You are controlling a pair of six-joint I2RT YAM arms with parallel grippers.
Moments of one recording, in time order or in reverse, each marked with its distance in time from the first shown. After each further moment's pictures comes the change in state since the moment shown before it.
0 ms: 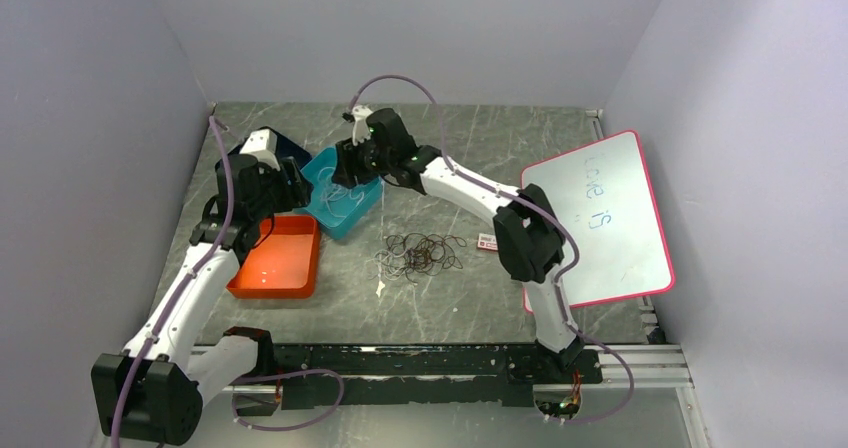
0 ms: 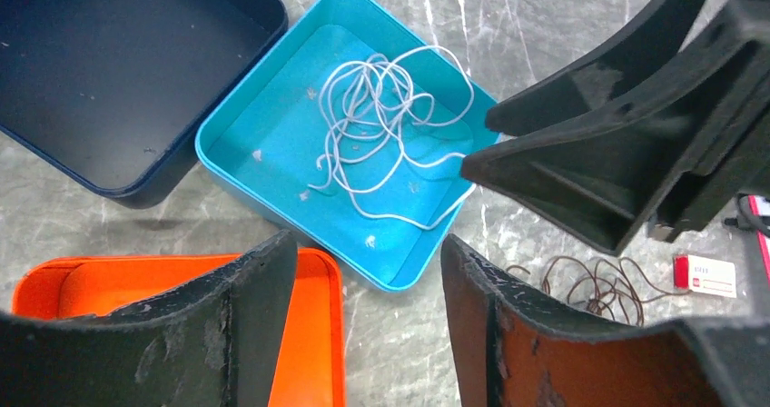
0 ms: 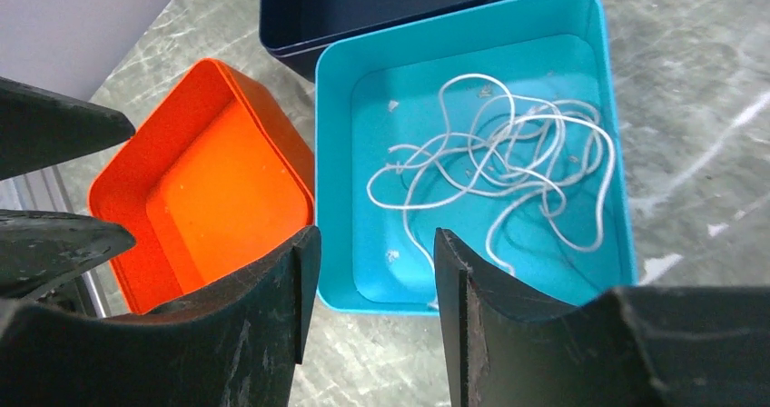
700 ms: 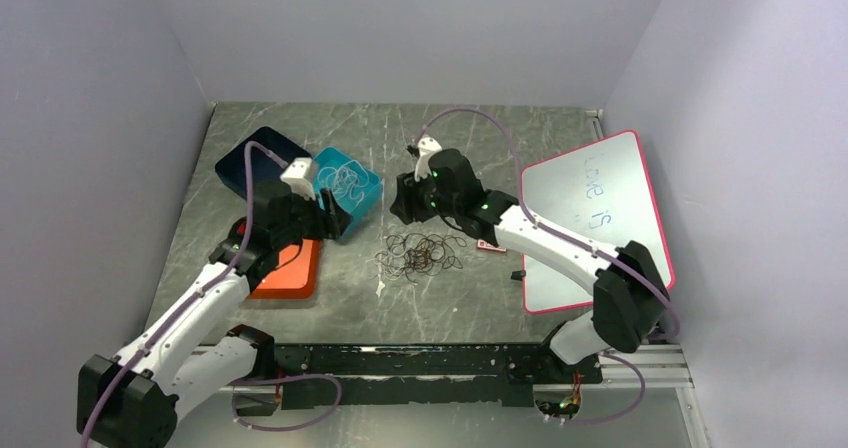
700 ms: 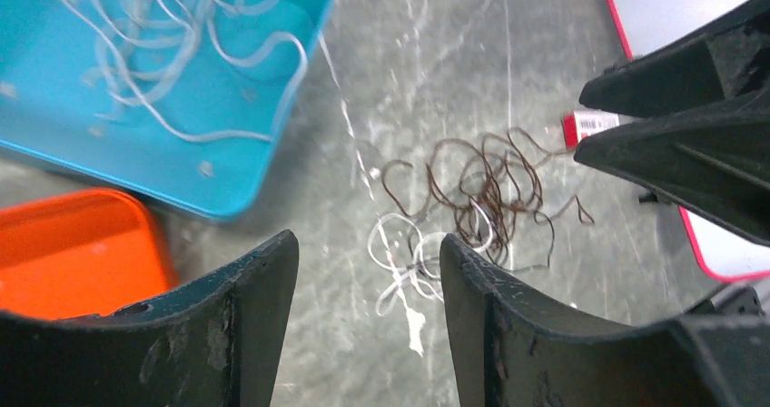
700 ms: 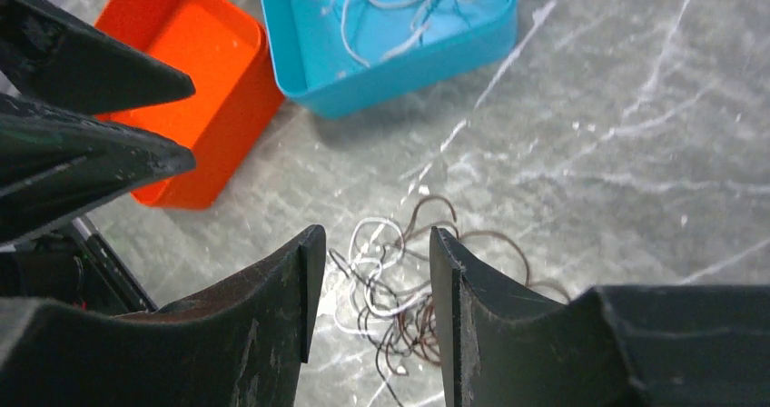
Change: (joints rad) left arm -0.218 -0.094 -0.136 0.048 0.095 -0.075; right arm 0.000 -0.644 -0.674 0.022 0.225 0.030
